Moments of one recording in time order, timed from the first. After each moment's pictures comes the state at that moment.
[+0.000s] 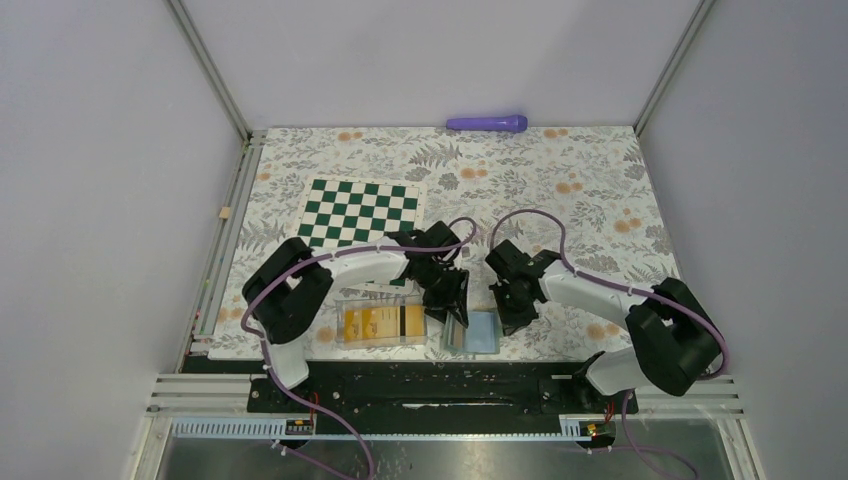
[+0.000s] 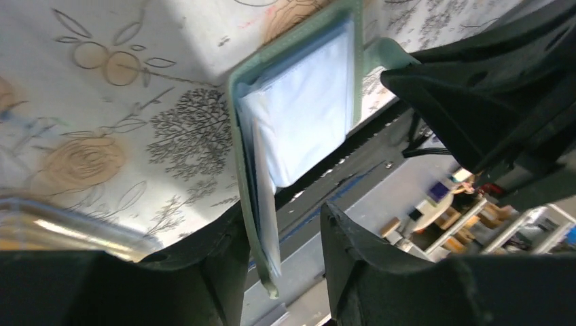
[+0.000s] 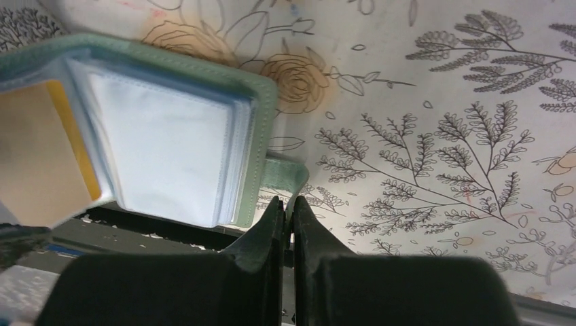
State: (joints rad) left arm -0.88 1.83 1.19 -0.58 0.52 -0.70; right arm 0.71 1.43 0.75 -0.76 -0.06 0.47
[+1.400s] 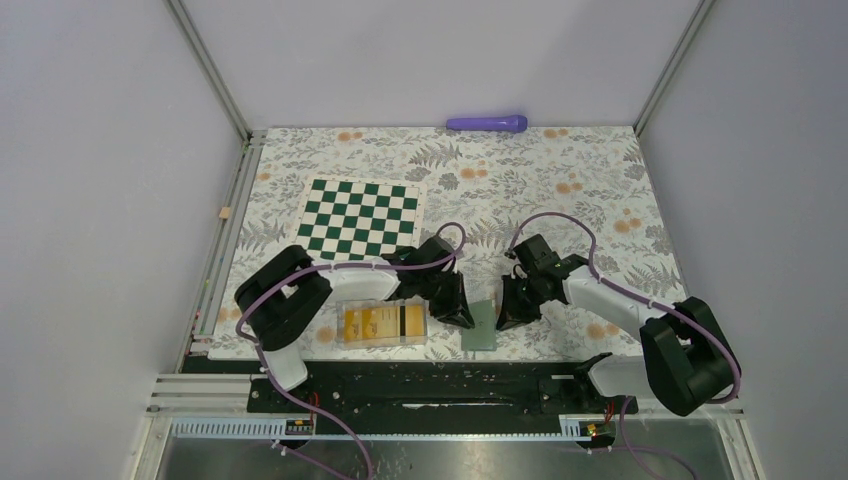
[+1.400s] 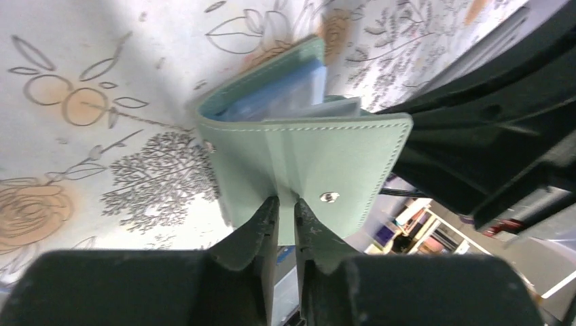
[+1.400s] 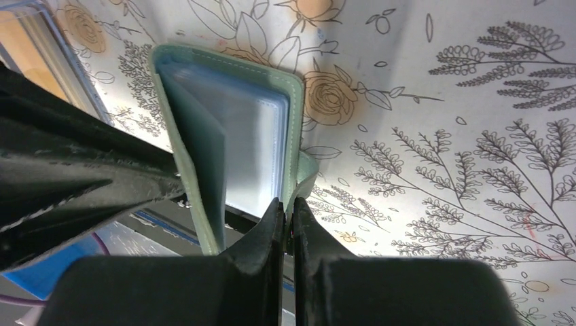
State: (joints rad) left arm -0.92 1.76 0.93 -0.09 0.51 -1.03; right arm 0.50 1.31 0.62 -0.60 -0.35 0.53
